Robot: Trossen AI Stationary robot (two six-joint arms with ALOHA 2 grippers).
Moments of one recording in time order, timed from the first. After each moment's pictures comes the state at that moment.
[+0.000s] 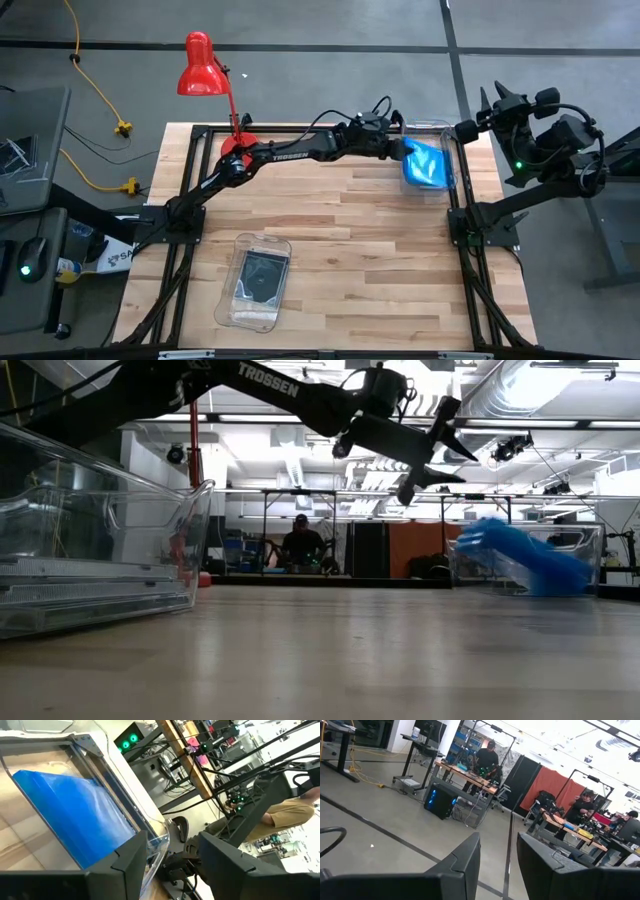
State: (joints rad) left arm 0.29 2.42 2.24 -0.05 0.17 -0.89; right arm 0.20 0.80 1.23 0.01 1.57 -0.85
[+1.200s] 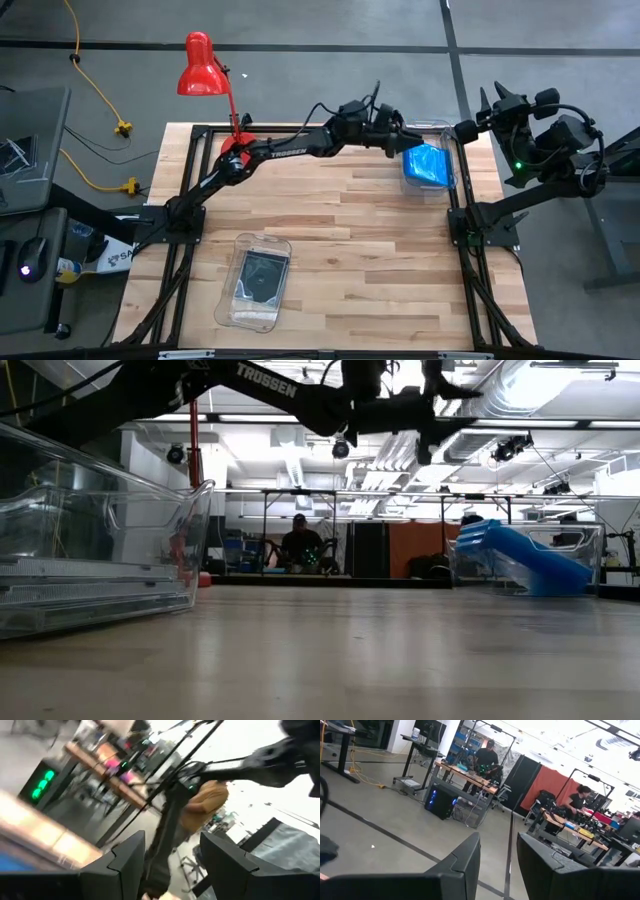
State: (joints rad) left arm 0.32 2.41 2.24 0.31 0.42 -0.76; right arm 0.20 0.80 1.23 -0.01 1.57 -0.82
